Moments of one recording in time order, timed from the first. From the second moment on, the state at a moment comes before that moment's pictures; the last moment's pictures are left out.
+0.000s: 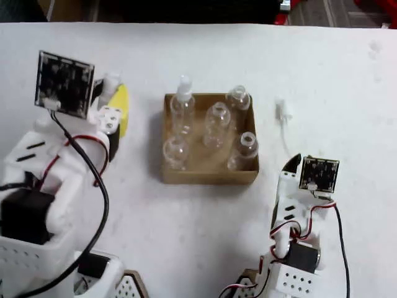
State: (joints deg) left arm 5.1 -49.9 12.8 68.9 -4.5; right arm 13.6 -102.5 96.4 36.3 11.0
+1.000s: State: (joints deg) left arm 23.9 -32.9 32.0 2.3 11.9; right arm 13.6 -102.5 96.4 36.3 11.0
